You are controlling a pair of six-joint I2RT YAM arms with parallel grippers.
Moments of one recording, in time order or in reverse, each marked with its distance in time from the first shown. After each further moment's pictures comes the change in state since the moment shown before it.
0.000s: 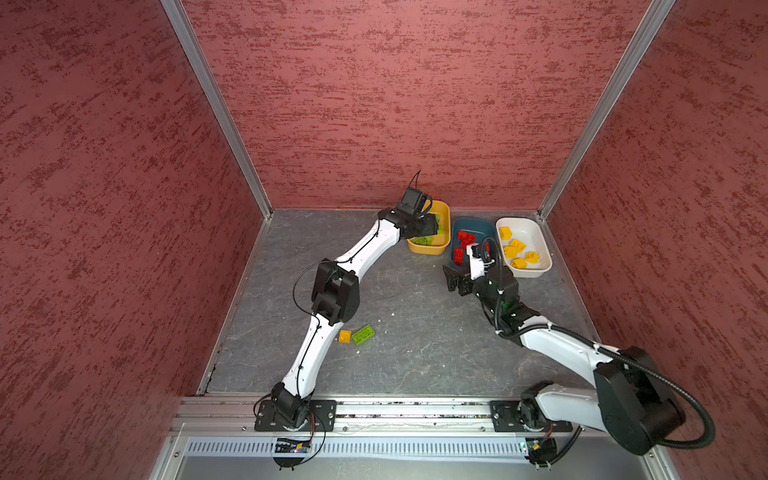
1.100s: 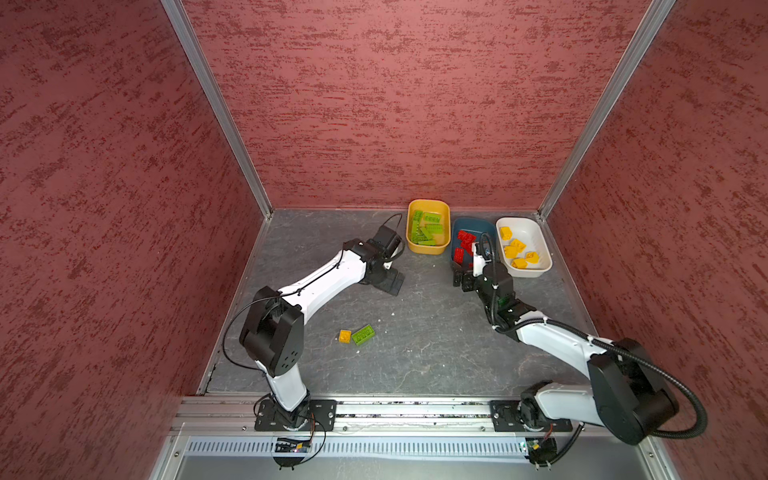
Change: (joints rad) left arm -0.047 -0.717 -0.994 -0.252 -0.211 0.389; right arm 0.000 0.063 0.048 -0.056 0.231 0.005
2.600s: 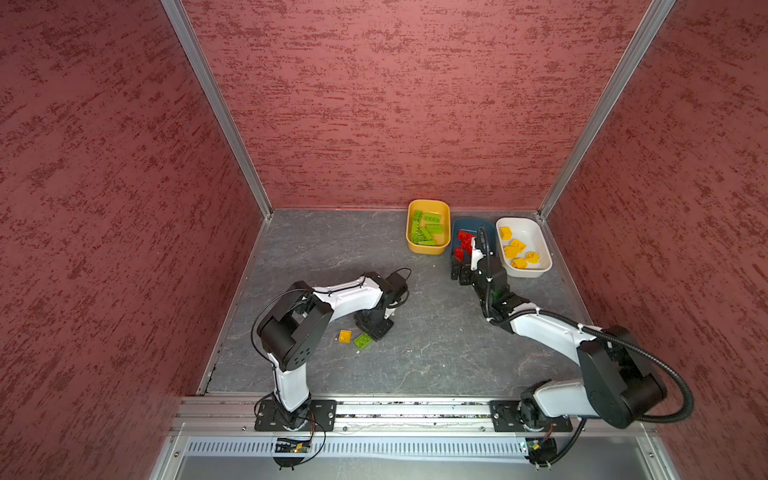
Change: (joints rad) left arm -0.120 0.097 -0.262 -0.040 0.049 0.101; right arm 0.000 0.084 0.060 -0.001 0.051 0.040
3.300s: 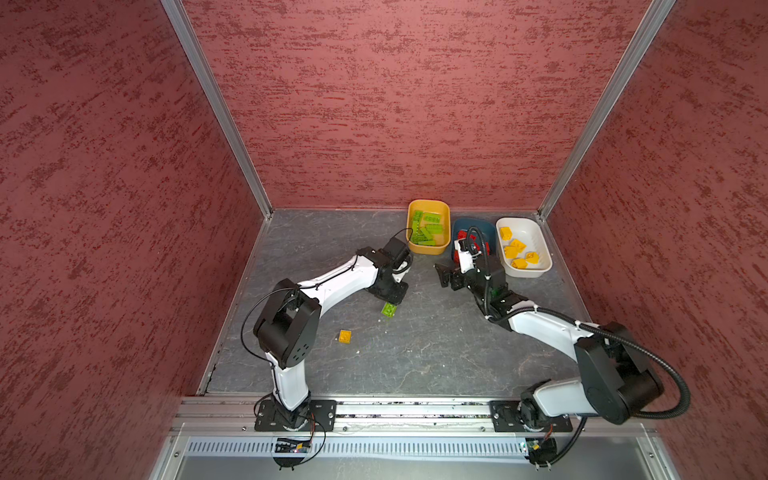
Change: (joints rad) left arm 0.080 0.013 0.303 0.119 0.183 -0.105; right arm 0.000 0.018 0.021 0.003 -0.362 -0.079
